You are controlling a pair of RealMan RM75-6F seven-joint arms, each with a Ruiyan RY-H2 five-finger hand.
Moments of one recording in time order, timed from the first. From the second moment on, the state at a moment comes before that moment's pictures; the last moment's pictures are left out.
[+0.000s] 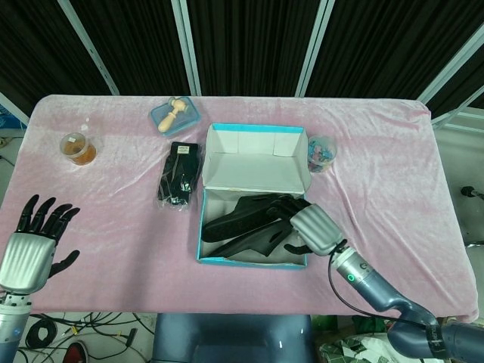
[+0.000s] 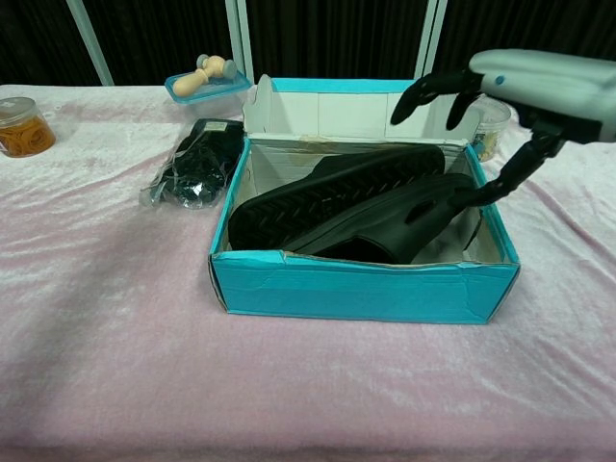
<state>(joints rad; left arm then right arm) -0.15 -1.15 -0.04 -1.73 1.66 1.61 0.37 0.65 -1.27 0.15 -1.71 -1.54 0.96 -0.04</state>
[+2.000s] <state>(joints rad) -0.12 -1.17 -0.05 -1.62 1.64 1.61 0.22 0.70 -1.47 0.06 -1.51 -1.54 0.99 -0.16</state>
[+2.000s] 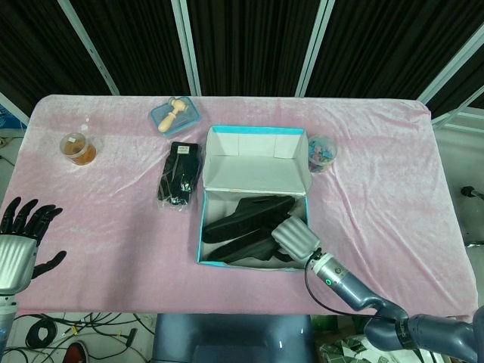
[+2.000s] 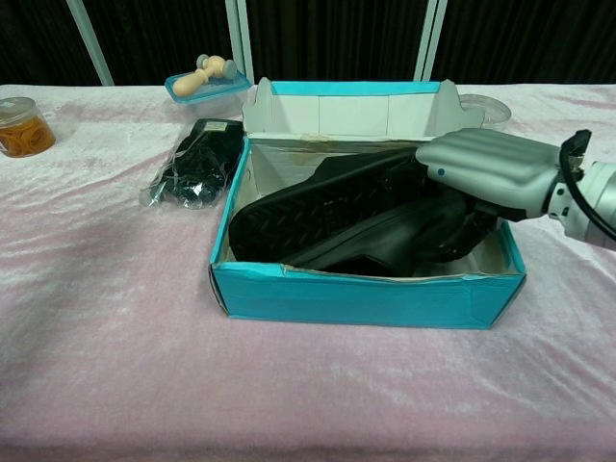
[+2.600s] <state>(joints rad) -0.16 -1.21 -0.03 -1.60 1.63 1.51 0.26 0.67 -1.32 0.09 -1.63 -1.60 1.13 -0.05</state>
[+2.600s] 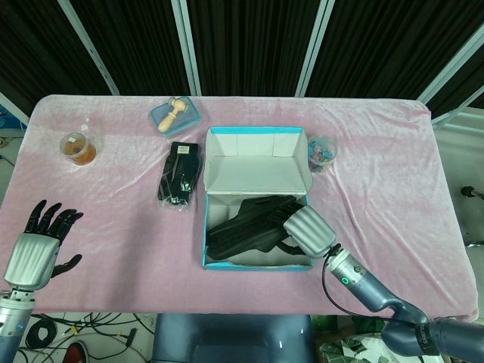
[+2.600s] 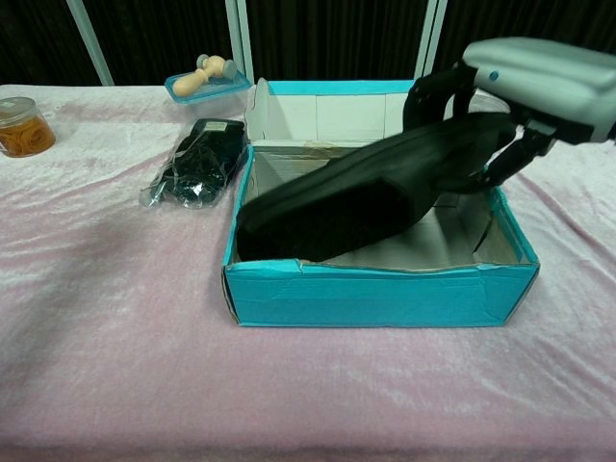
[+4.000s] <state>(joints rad) -0.21 -1.20 -0.07 -1.83 1.60 1.46 0.43 0.42 -1.17 0.16 -1.31 -1.22 1.13 0.00</state>
